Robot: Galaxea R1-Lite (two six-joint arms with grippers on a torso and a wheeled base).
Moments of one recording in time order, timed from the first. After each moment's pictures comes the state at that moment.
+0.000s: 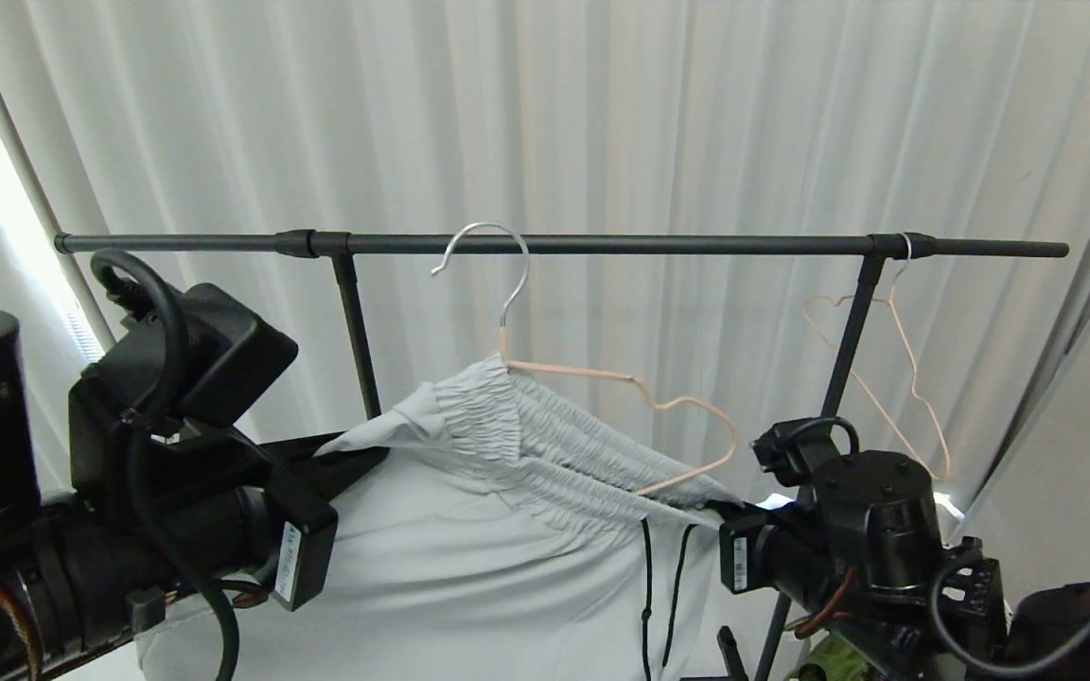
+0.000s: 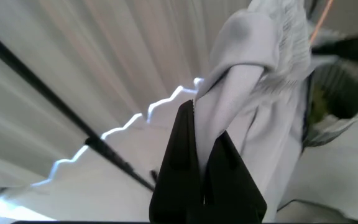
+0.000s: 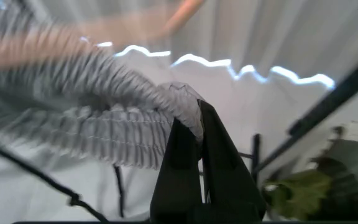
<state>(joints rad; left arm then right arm) -0.64 1.21 -0.67 -0.19 0.15 0.22 0.81 1.83 -0.52 -0.87 -0.40 0.31</state>
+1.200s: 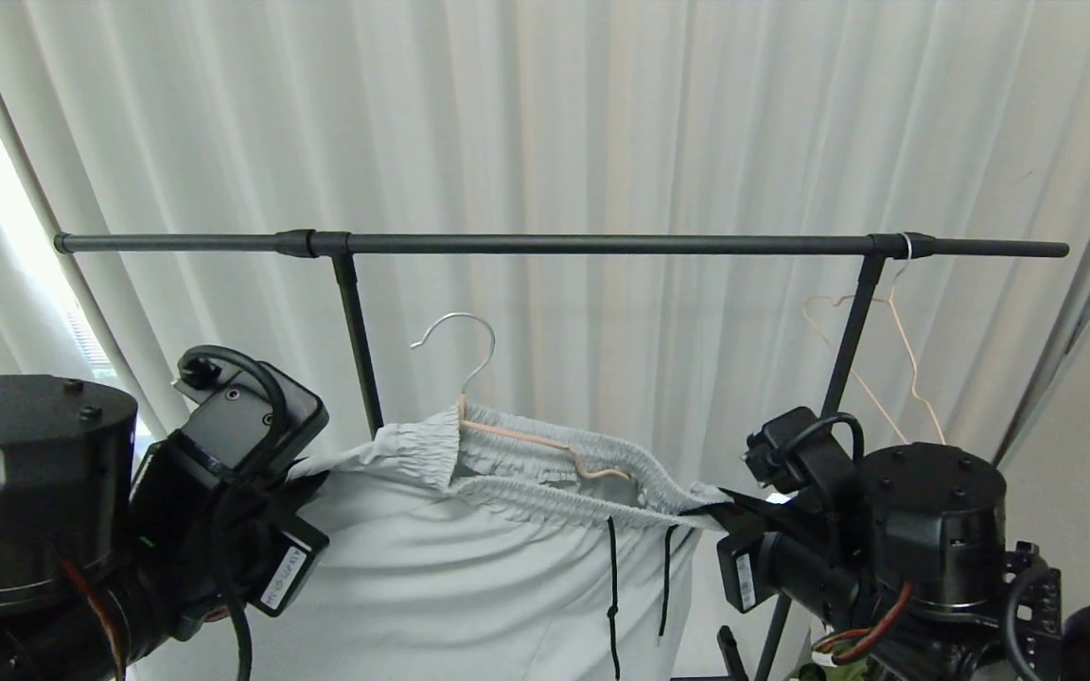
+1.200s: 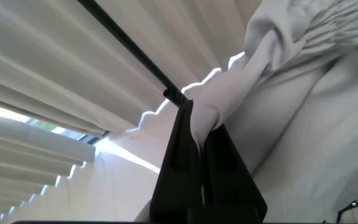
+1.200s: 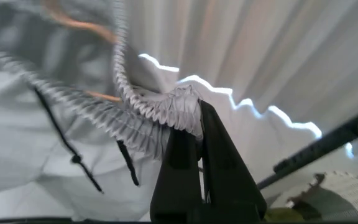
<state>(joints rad) -0.60 1.27 -0.57 -0.23 0.44 0.37 0.91 1.72 -0.51 -0.88 -0.33 0.10</state>
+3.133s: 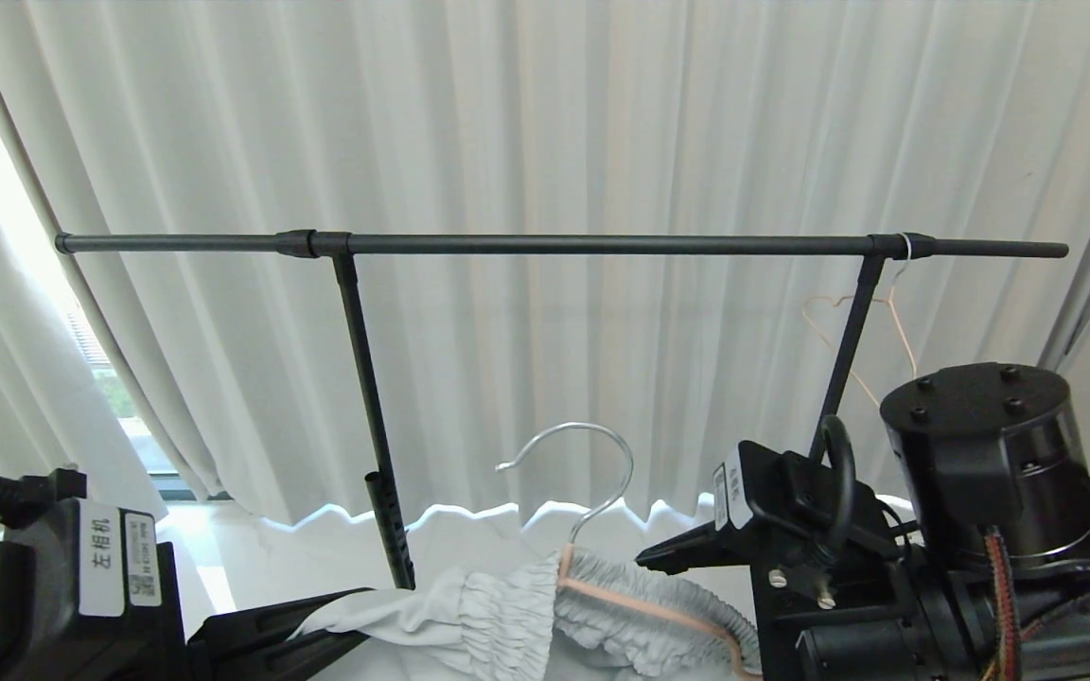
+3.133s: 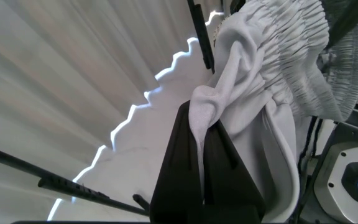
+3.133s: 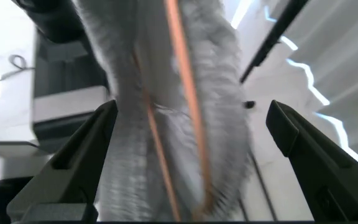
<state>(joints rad) -0.74 1.01 -0.44 -0.23 -0.14 0.33 0.98 1.54 -0.79 -0.22 0.42 -0.15</state>
